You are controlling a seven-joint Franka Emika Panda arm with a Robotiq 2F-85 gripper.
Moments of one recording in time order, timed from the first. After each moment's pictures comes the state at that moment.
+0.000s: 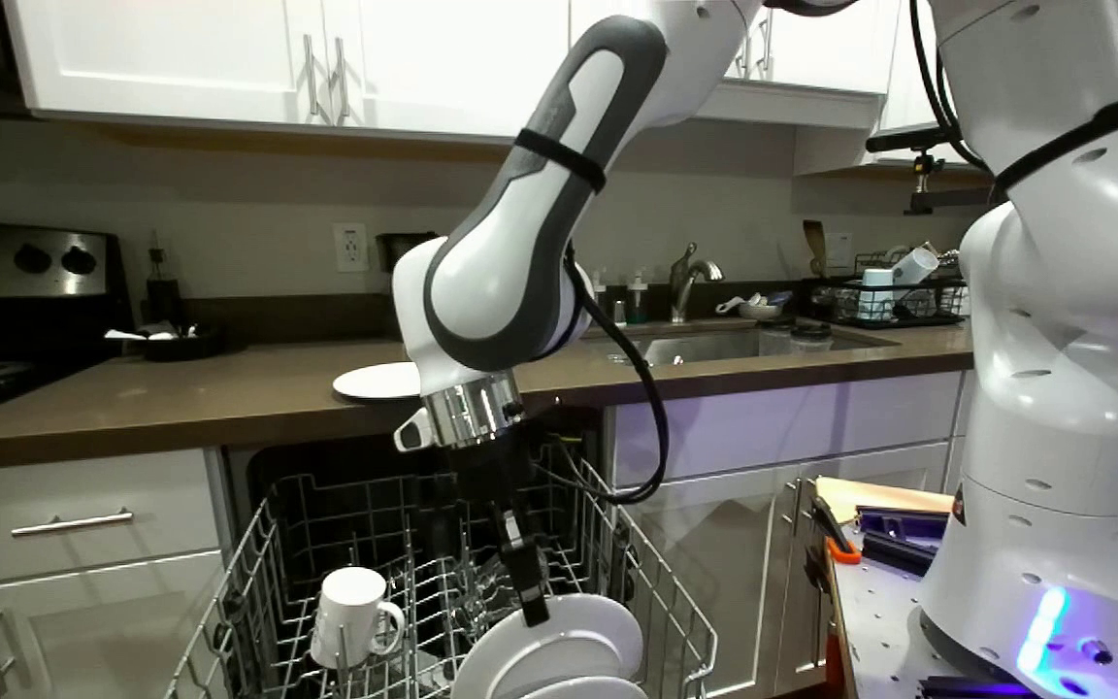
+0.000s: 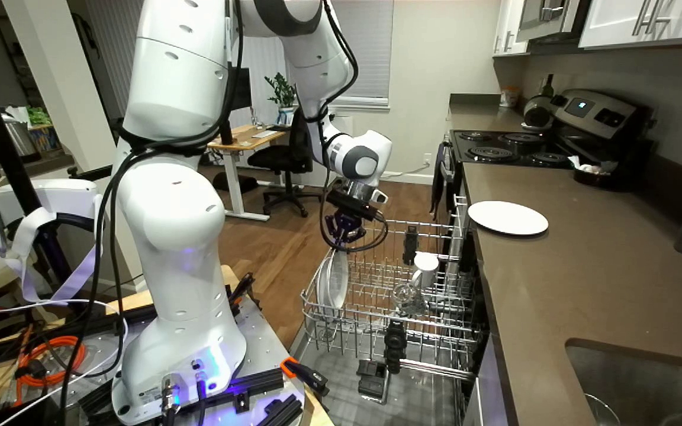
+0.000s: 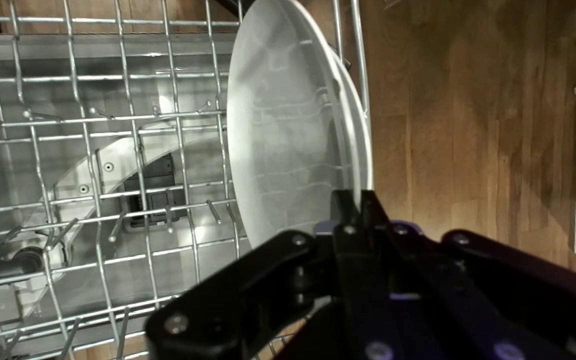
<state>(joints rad) 0.10 0.37 0.17 -2.30 0.18 2.34 -0.50</state>
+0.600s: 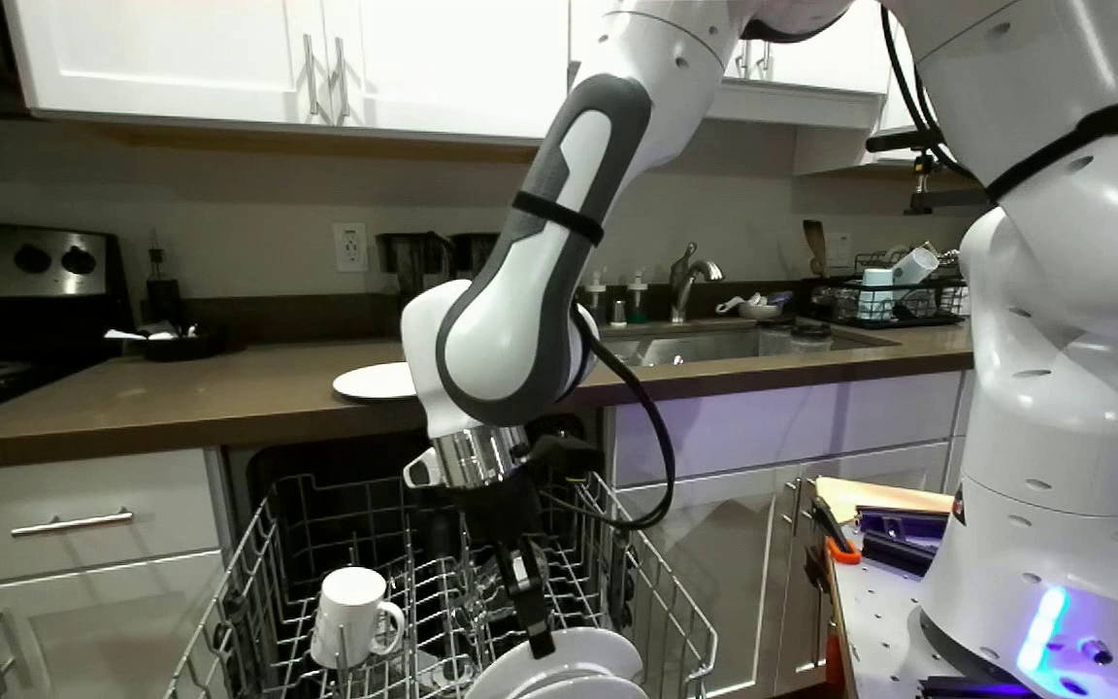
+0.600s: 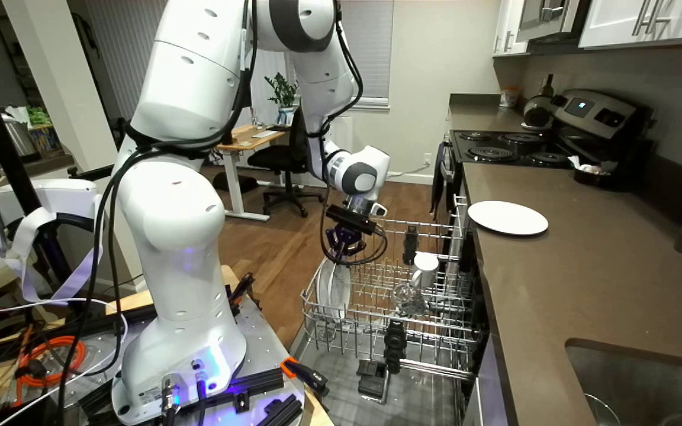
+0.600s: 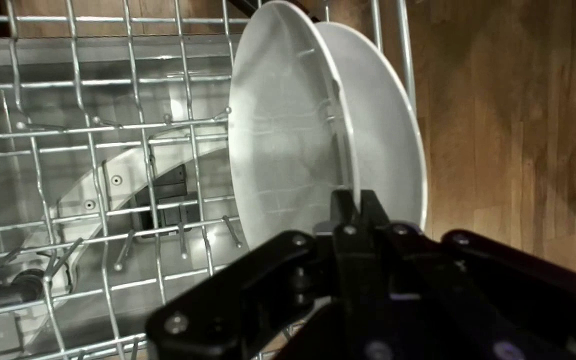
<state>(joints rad) 0.10 0.47 0.16 -2.30 0.14 2.44 -0.48</state>
